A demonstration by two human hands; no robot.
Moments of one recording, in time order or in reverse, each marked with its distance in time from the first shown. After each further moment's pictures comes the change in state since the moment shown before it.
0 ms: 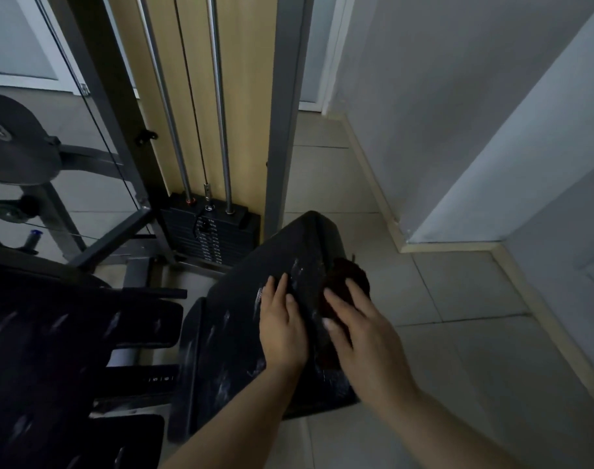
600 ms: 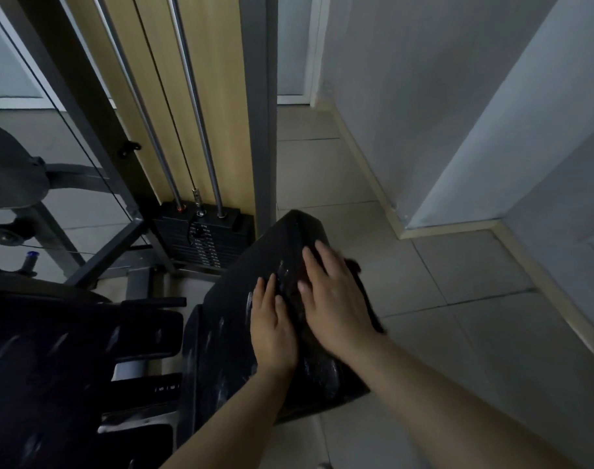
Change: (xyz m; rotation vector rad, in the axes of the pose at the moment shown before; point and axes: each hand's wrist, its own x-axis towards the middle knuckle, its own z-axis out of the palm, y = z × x) left_hand 0.003 -0.001 0.001 0.004 -0.014 0.031; right_hand 0.056 0.005 0.018 -0.067 -0.024 0.050
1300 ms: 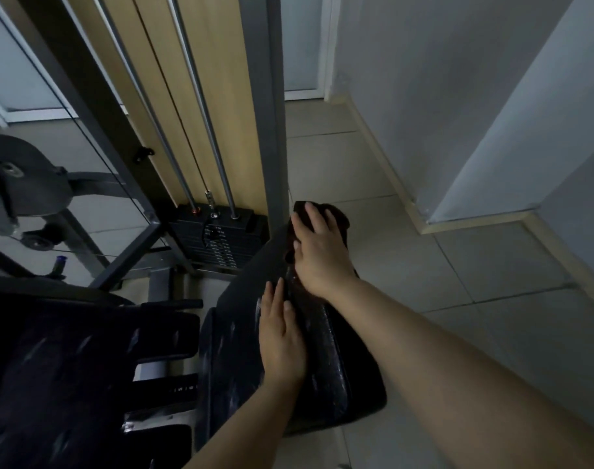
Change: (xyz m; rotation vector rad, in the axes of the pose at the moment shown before) left_hand 0.001 0.002 0.002 0.003 0.004 0.007; right_hand 0.085 0.001 0.009 0.025 -0.066 -0.004
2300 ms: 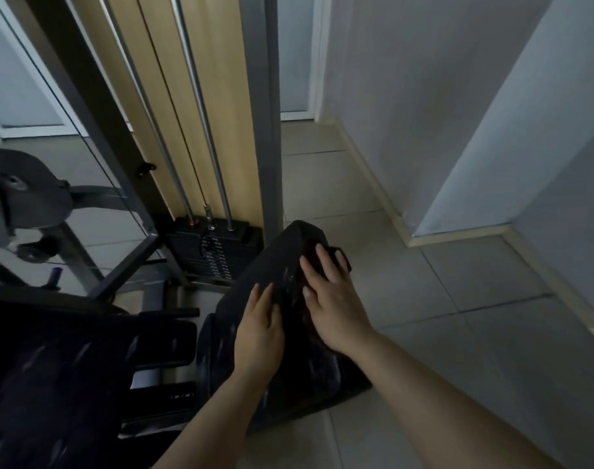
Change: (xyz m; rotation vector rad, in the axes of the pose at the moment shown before) left_hand -0.001 0.015 -0.049 0.295 -0.172 0.043; right_hand -0.084 0.008 0.003 0.080 0.018 -0.038
